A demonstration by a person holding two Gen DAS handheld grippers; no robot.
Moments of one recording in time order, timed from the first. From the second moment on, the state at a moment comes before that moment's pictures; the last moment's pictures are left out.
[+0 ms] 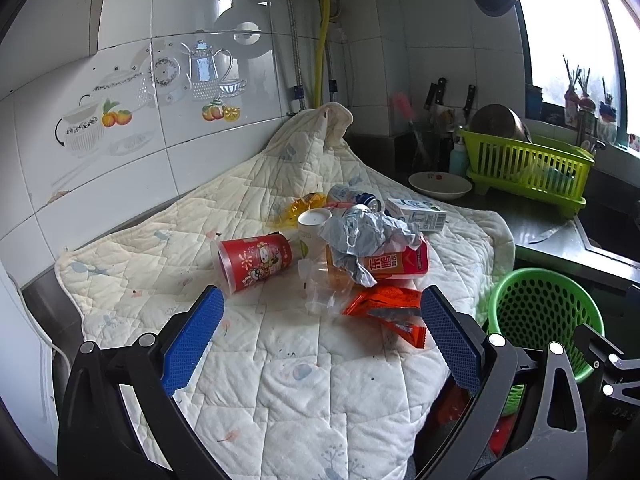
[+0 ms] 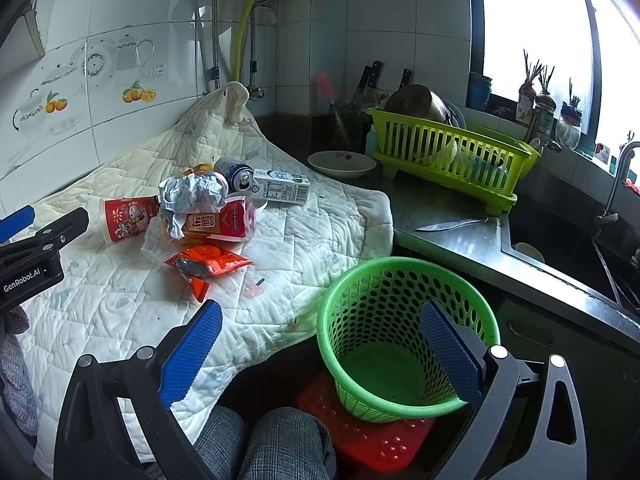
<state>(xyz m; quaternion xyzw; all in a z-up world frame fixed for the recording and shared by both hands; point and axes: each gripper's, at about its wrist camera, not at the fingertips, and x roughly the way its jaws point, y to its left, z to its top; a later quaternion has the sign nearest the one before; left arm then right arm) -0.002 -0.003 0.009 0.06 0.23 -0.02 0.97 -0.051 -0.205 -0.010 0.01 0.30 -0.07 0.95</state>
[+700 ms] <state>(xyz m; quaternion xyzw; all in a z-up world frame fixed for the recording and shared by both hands) 0.008 0.001 0.007 0.05 0.24 -0.02 0.97 -0.043 -0.196 -0.010 0.01 0.30 -0.06 0.95</state>
